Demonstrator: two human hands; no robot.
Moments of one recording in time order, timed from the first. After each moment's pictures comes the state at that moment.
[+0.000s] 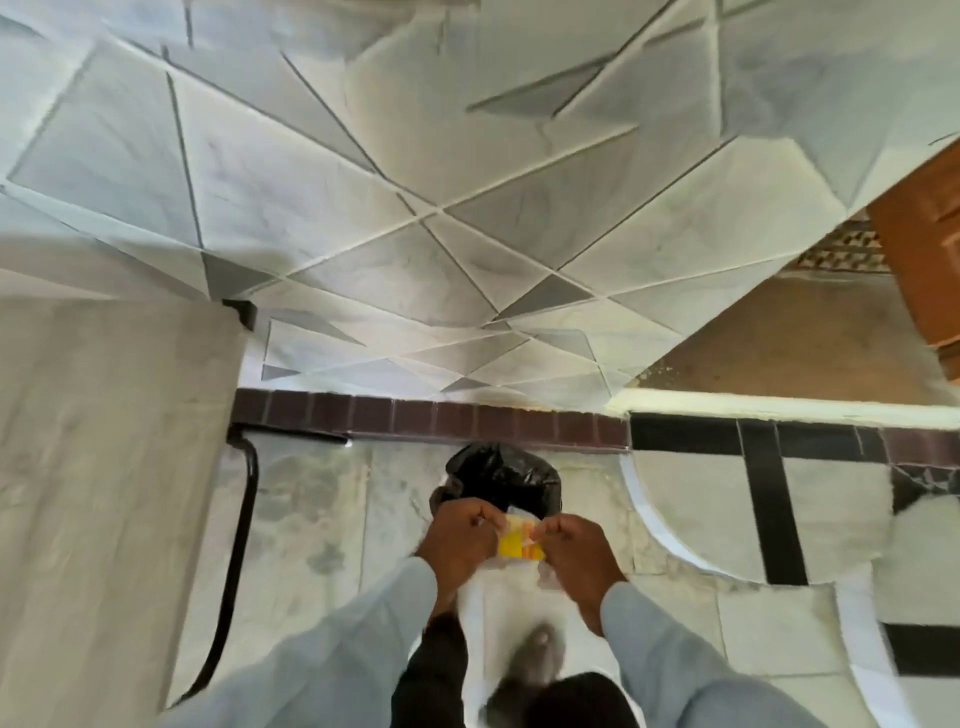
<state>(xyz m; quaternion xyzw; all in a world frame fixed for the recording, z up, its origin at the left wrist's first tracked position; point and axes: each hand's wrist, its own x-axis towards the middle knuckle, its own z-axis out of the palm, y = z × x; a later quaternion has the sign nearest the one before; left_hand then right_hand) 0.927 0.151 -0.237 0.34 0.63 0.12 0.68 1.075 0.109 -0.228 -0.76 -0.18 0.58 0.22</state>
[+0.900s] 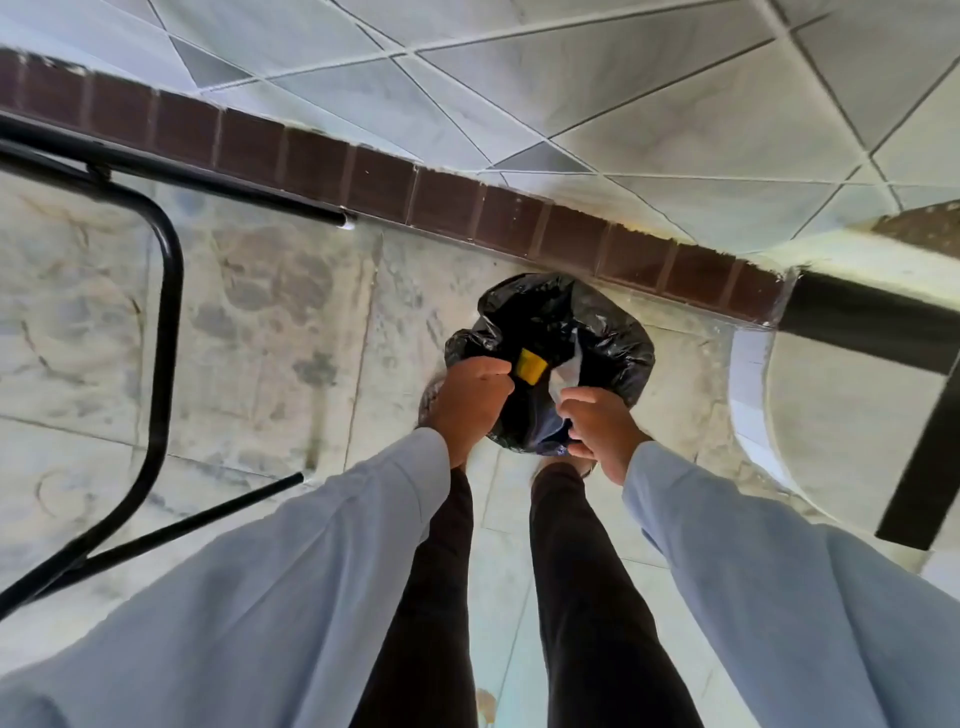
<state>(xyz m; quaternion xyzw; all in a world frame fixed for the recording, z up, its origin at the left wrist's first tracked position) 0.938 0.186 -0.509 0.22 0.73 0.08 0.64 1.097 0.166 -0.548 -0.74 -0.14 0.65 0.00</state>
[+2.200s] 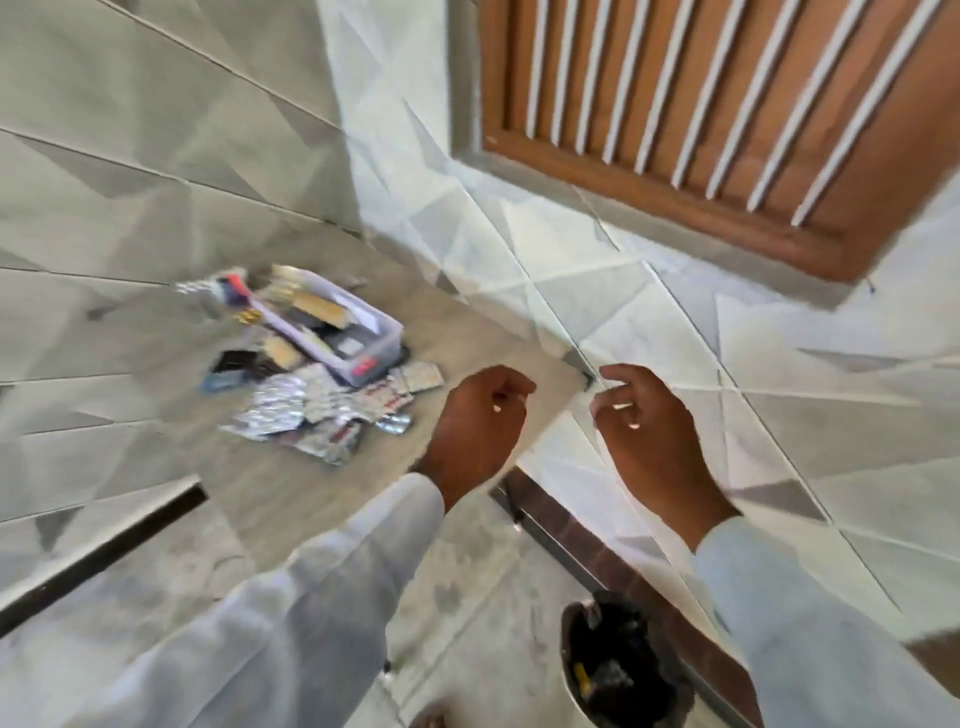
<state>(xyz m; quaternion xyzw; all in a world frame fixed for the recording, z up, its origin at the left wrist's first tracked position) 0.733 0.033 0.029 0.43 0.70 0.53 0.22 0.895 0.103 0.051 -0.41 -0.76 0.36 0.34</state>
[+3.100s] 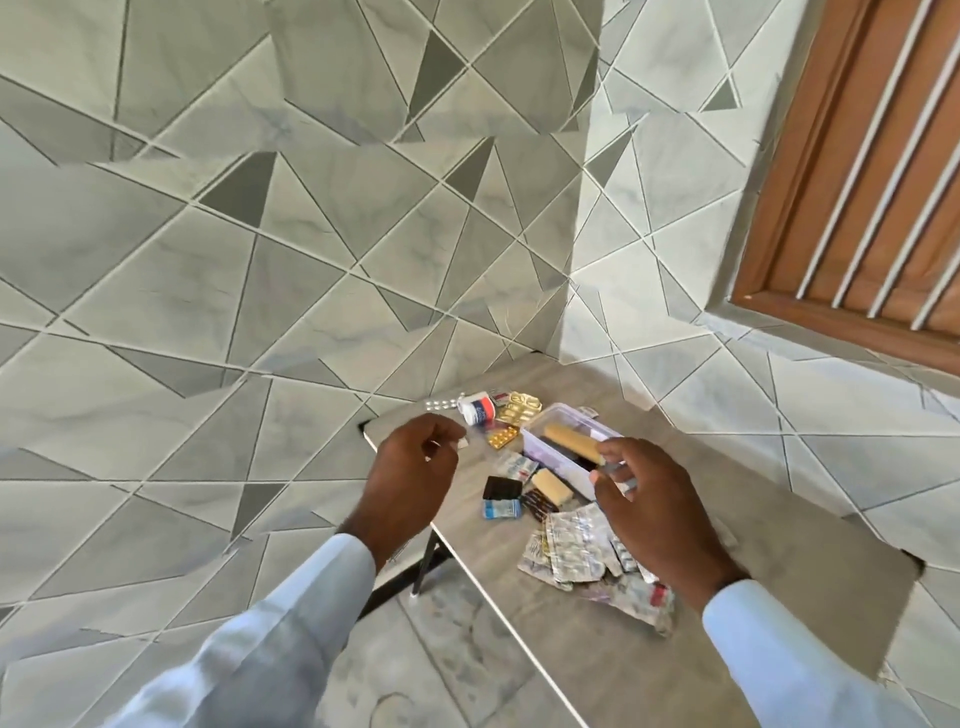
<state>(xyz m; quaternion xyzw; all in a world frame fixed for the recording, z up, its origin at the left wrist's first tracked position) 0.289 -0.238 0.098 0.36 0.76 0.54 0.05 0.483 -0.086 0.084 -0.28 -0.87 0.22 0.35</state>
